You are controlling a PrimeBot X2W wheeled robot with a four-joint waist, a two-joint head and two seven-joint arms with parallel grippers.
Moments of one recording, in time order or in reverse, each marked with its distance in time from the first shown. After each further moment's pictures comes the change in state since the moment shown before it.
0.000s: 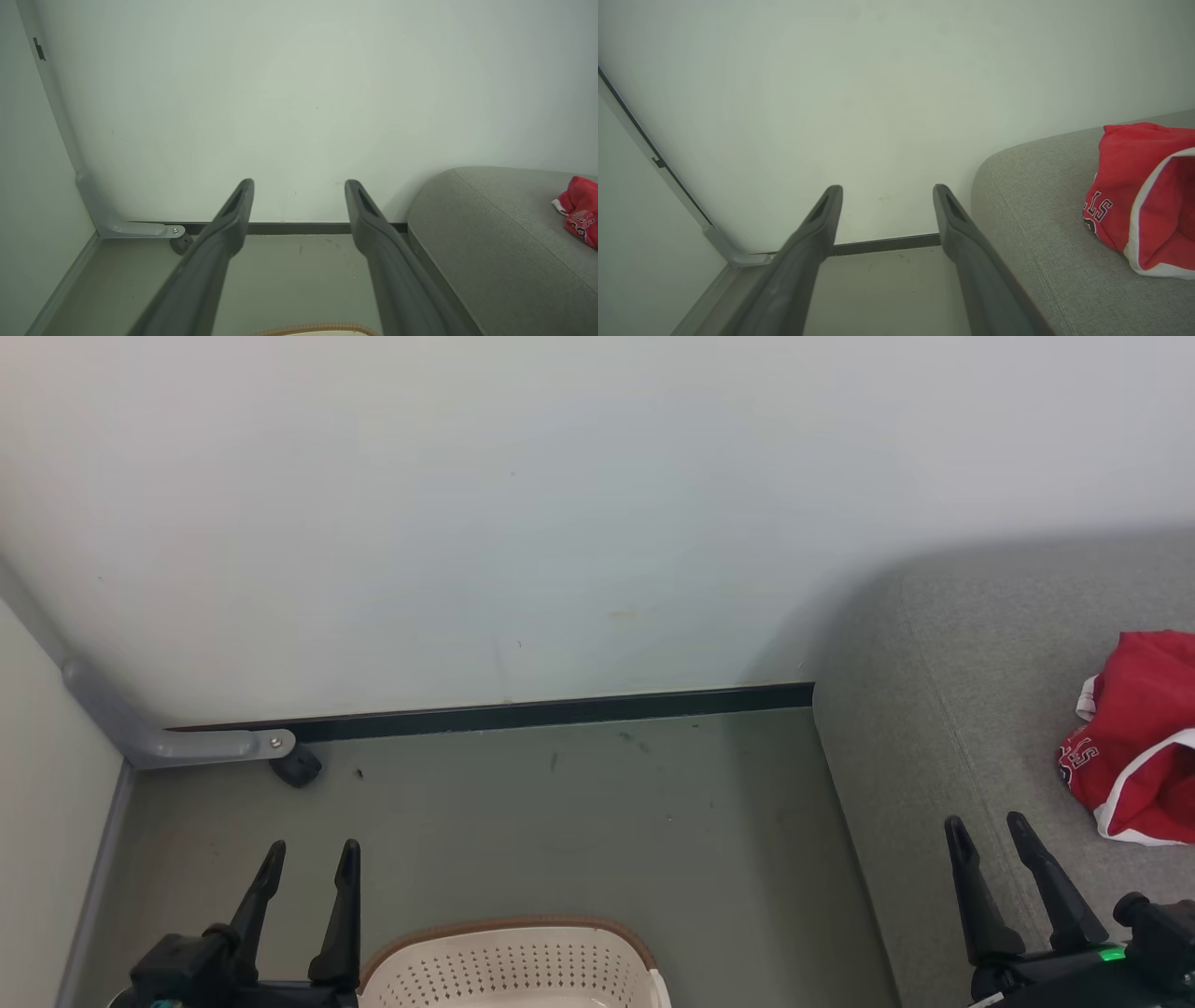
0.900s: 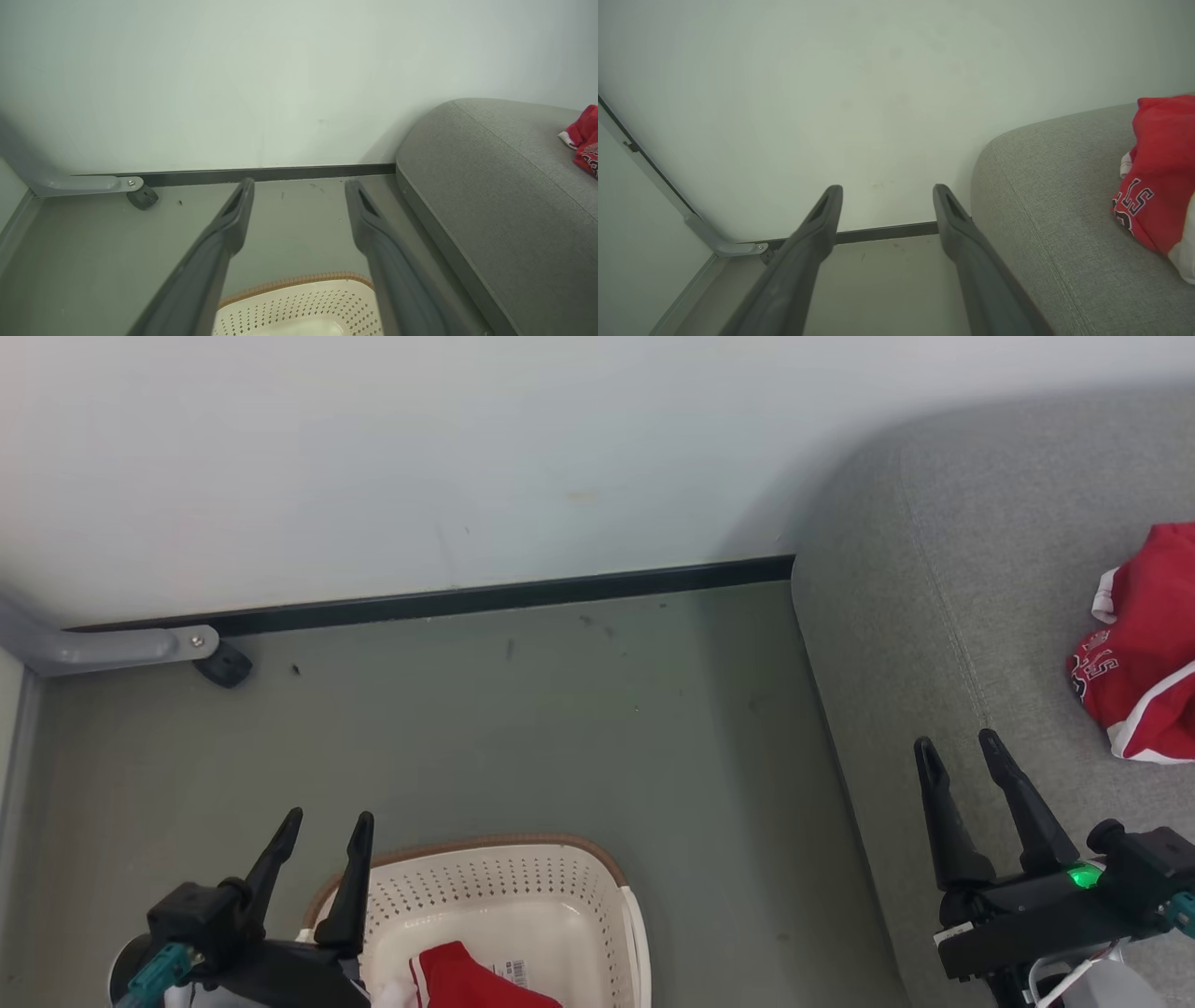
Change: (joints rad) left arm -0.114 -0.001 -0.017 0.142 0.014 -0.103 0.001; right arm -0.131 0.040 0.014 0.008 -0.053 0.017 -0.007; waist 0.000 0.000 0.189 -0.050
